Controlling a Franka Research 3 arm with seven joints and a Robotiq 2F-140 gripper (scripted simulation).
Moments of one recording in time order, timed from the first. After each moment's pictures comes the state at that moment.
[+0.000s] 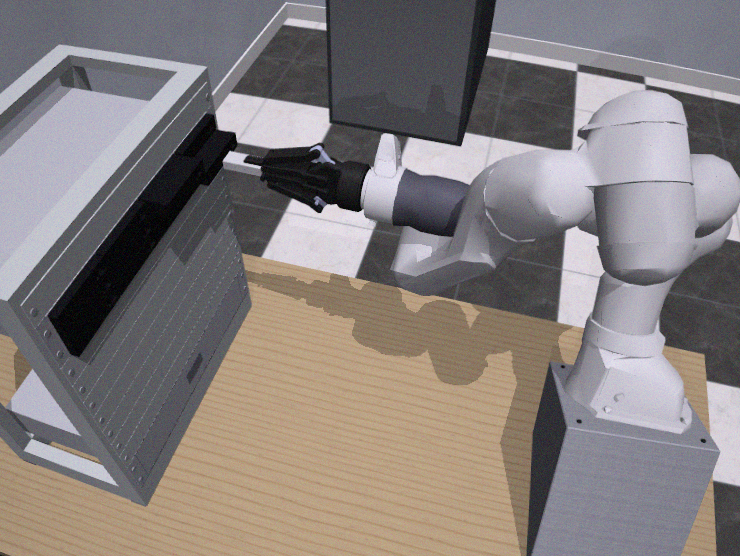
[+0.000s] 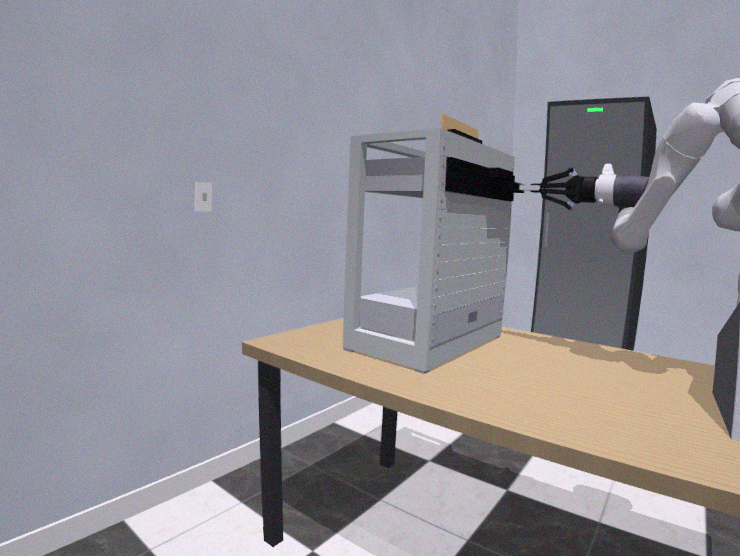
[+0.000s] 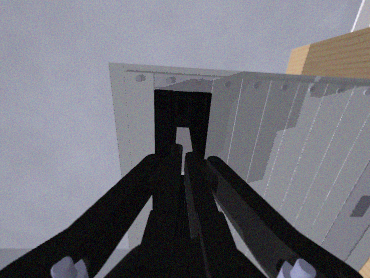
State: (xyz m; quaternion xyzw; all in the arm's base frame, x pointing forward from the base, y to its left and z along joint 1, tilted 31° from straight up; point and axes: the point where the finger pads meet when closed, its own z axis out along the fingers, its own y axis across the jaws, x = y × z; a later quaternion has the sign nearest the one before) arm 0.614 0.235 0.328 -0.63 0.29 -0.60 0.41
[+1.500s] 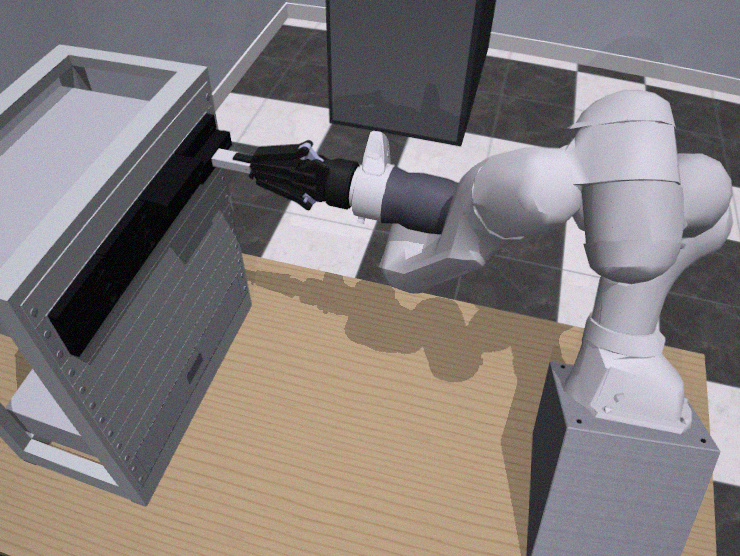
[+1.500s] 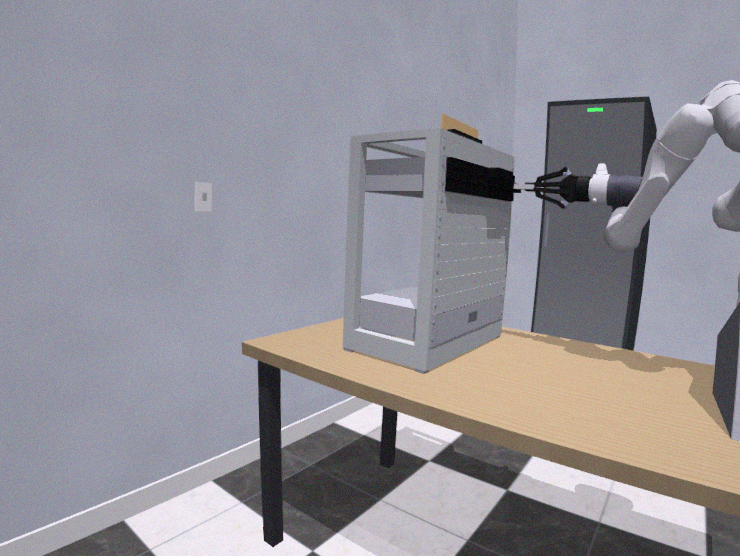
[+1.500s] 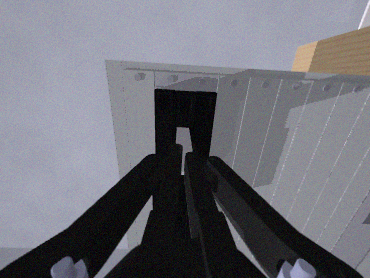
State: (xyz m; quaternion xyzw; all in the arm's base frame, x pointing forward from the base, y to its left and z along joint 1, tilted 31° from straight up) arm 0.631 0.242 0.330 -0.63 0.28 -0.60 0.42
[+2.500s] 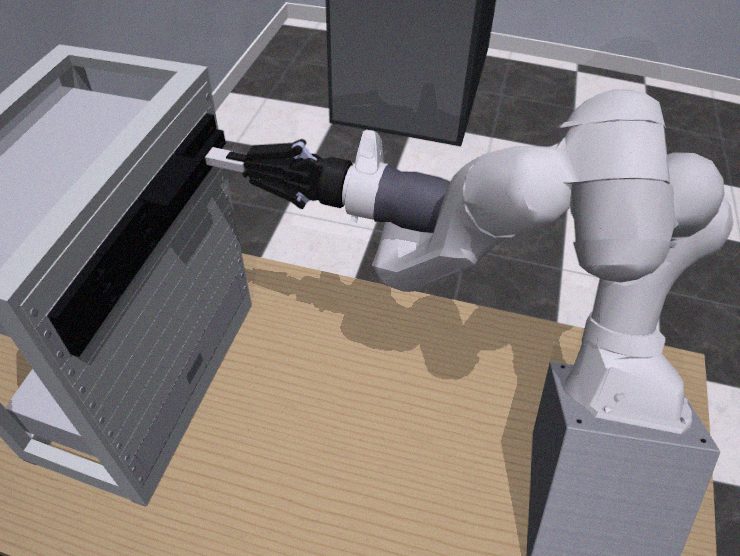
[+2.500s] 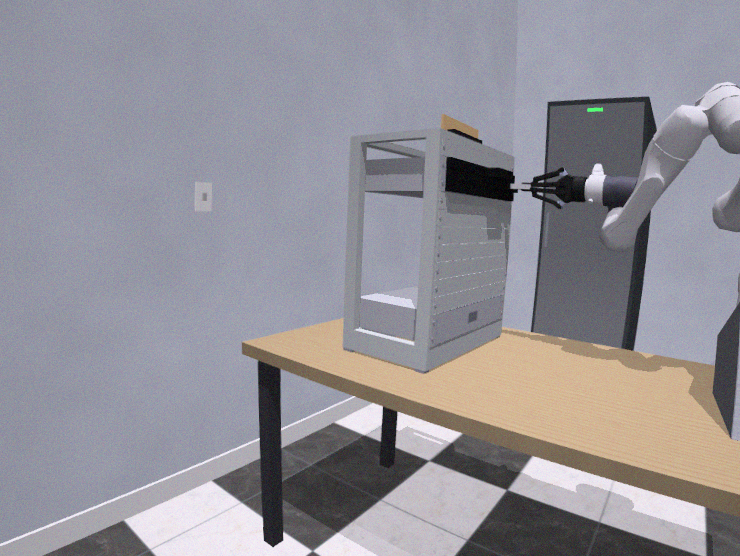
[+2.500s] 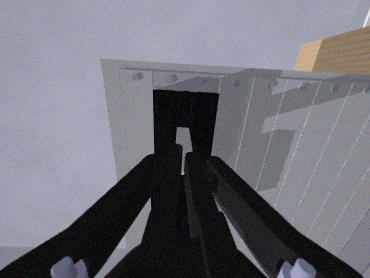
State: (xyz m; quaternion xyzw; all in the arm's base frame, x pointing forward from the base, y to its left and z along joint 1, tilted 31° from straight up) arm 0.642 0.243 0.331 -0.63 0.28 -0.60 0.42
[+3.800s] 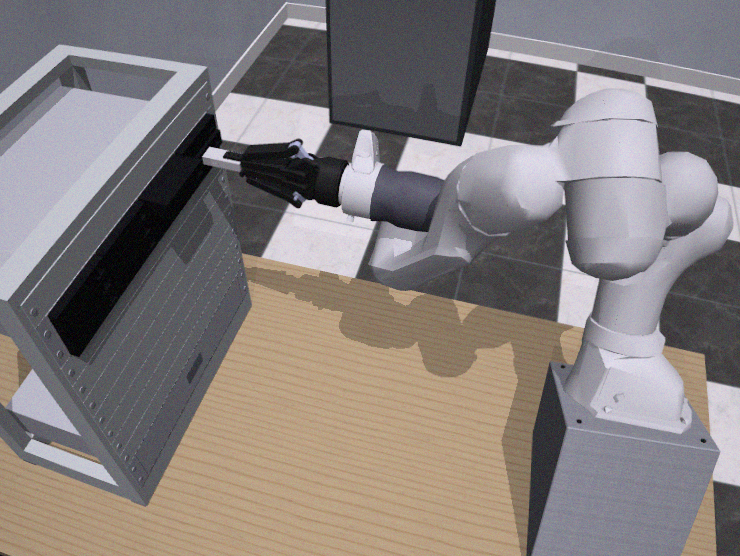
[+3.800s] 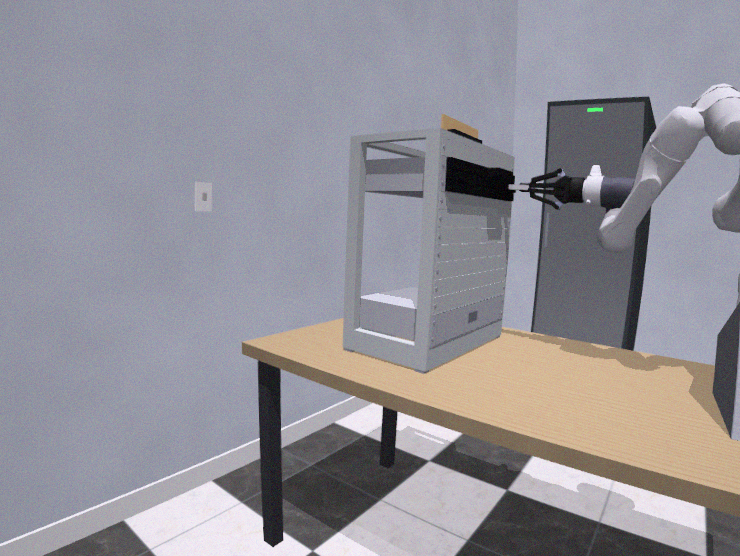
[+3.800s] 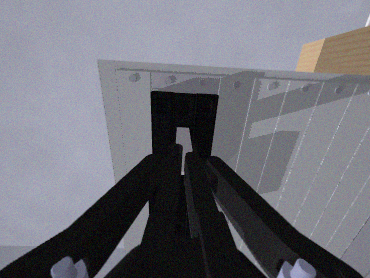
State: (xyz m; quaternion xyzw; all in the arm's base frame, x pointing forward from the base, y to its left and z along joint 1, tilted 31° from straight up) arm 0.649 0.242 0.330 -0.63 0.28 -0.59 0.42
